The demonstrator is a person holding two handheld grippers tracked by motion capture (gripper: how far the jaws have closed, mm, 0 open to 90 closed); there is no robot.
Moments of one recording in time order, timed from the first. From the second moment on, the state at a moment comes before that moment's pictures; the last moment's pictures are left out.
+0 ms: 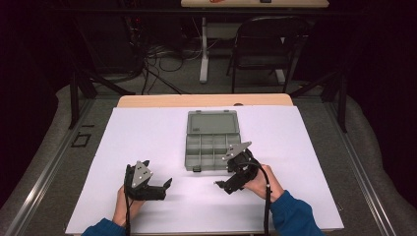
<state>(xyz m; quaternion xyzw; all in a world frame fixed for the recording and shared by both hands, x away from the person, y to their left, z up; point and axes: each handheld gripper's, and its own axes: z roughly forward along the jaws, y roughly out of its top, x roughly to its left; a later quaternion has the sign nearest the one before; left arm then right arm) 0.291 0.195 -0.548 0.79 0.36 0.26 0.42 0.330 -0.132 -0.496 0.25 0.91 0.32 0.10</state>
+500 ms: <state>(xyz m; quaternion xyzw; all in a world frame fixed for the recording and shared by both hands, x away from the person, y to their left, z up) 0.291 0.195 -0.548 0.79 0.36 0.26 0.42 0.332 -0.113 -0.516 0.23 0.92 0.29 0.09</state>
